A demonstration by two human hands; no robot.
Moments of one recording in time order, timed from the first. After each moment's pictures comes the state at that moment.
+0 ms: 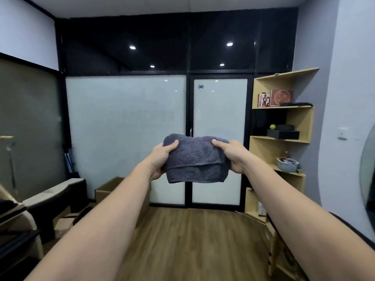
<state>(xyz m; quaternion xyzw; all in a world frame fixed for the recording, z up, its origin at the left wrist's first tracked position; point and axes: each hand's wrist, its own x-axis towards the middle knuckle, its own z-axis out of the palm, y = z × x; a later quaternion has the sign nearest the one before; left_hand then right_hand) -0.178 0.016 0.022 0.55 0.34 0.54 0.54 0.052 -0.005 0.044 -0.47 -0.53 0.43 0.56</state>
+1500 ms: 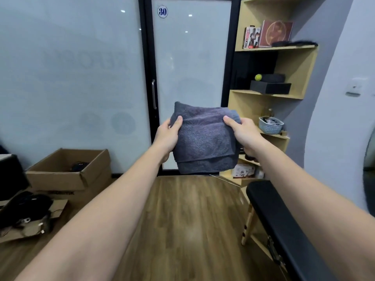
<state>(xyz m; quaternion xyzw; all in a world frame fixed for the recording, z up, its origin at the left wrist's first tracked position) 0.091 0.456 -0.077 0.56 0.36 0.54 0.51 0.296 0.373 -0.041 -0.58 -0.50 0.30 0.57</state>
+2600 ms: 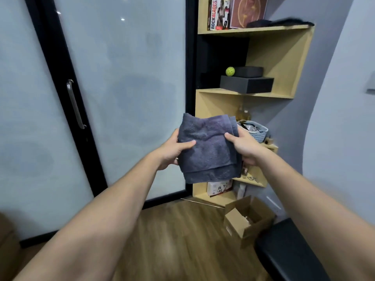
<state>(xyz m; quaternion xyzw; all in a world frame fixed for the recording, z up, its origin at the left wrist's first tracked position) 0.334 1.008 -0.132 0.70 0.27 0.24 0.62 0.549 0.891 -0.126 -0.65 -0.44 0.26 0.57</state>
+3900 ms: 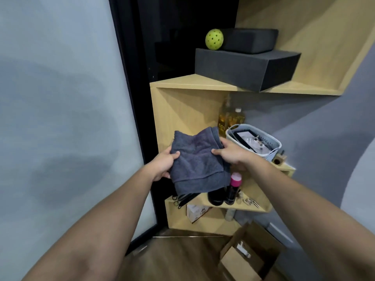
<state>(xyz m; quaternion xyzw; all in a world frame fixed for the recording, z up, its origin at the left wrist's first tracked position) 0.790 1.521 -0.250 0.67 0.33 0.07 0.66 0.963 1.354 -0.220 -0.77 -0.33 0.30 0.45</state>
